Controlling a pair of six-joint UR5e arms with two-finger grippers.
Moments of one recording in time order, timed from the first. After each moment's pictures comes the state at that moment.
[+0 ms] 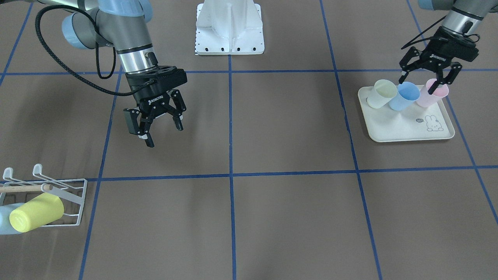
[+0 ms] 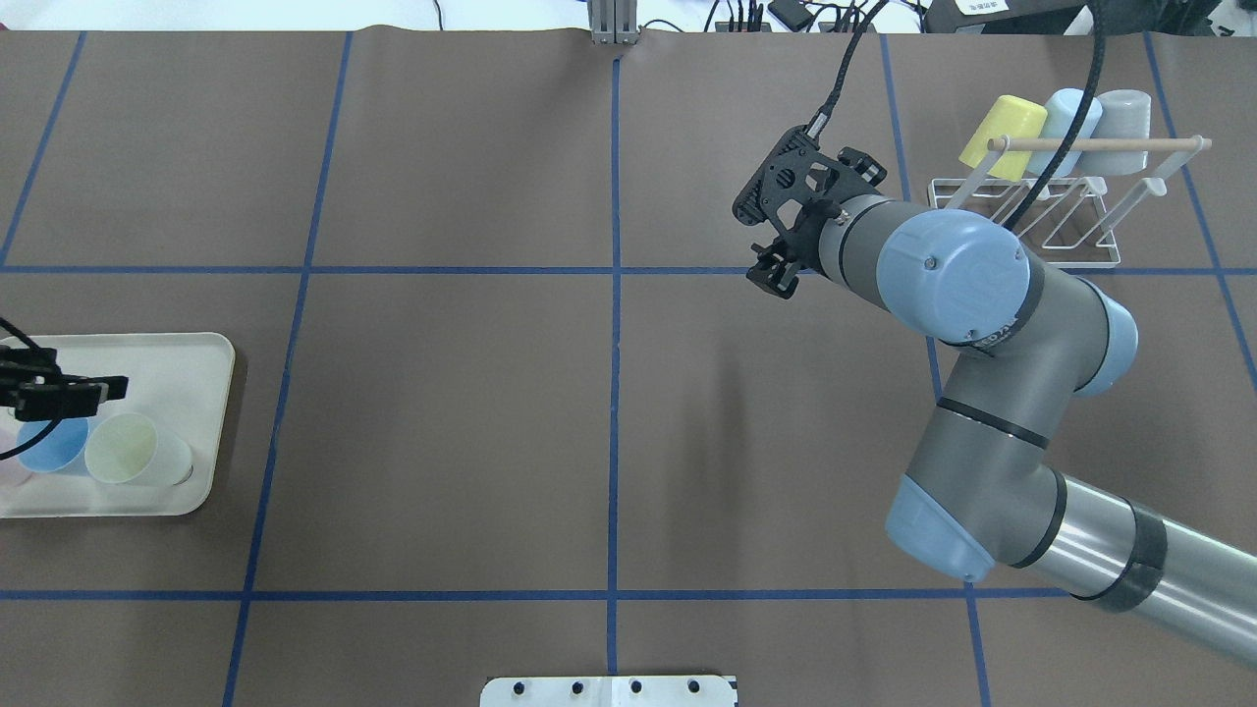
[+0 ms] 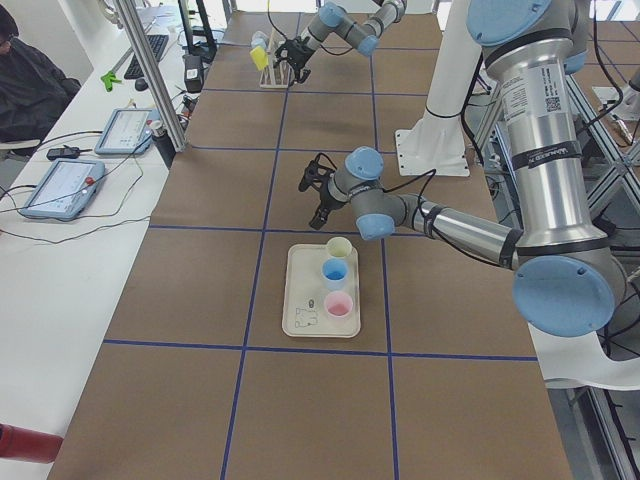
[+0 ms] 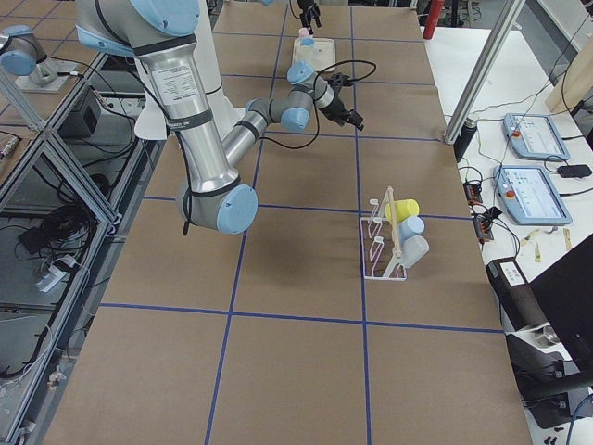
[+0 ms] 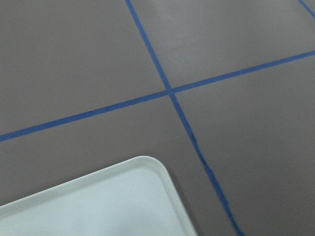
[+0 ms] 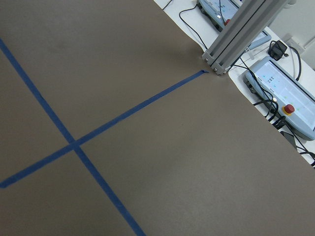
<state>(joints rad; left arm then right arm) -0.89 -1.17 -1.89 -2.71 -1.89 -0.63 0.57 -1.13 1.86 -1.17 1.40 0.28</state>
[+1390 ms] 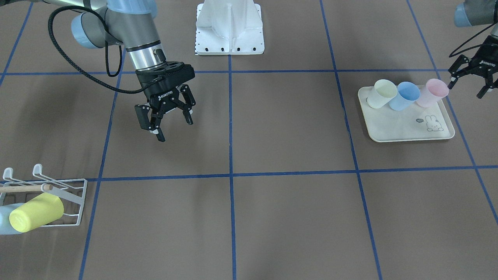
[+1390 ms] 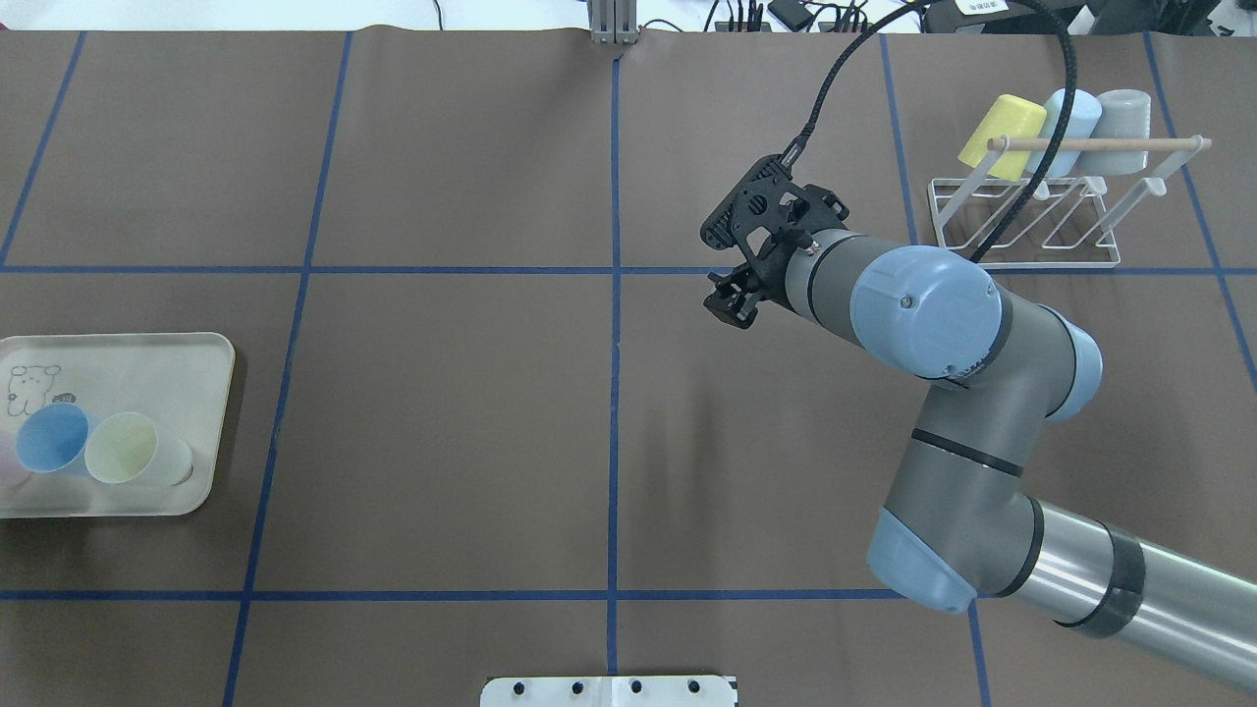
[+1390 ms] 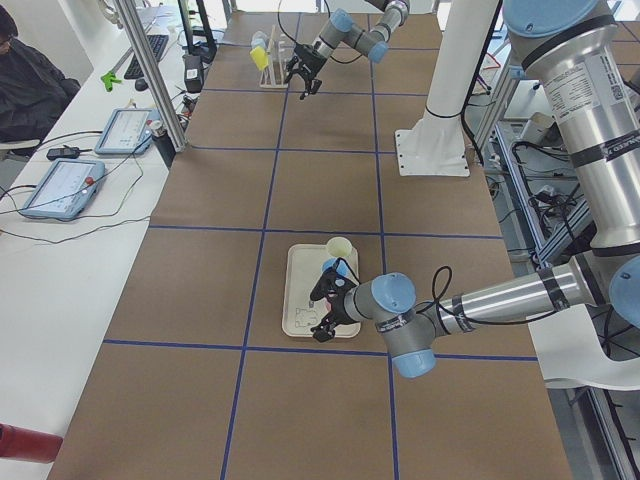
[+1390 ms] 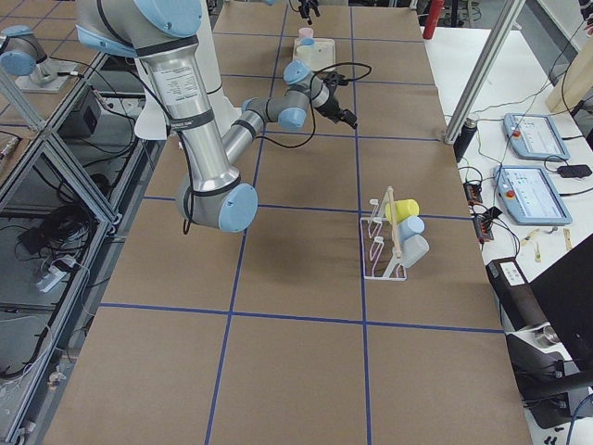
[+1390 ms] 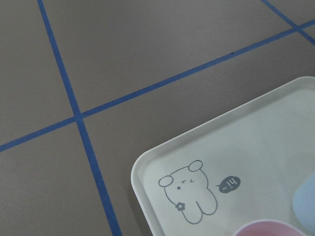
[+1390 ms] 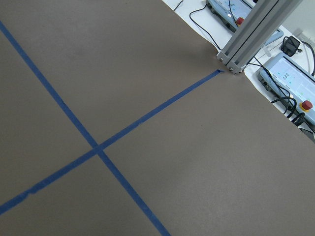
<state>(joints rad) -1.07 -1.17 -1.51 -3.07 -2.03 -0.54 0.55 -1.13 1.85 -1.15 1.41 0.31</state>
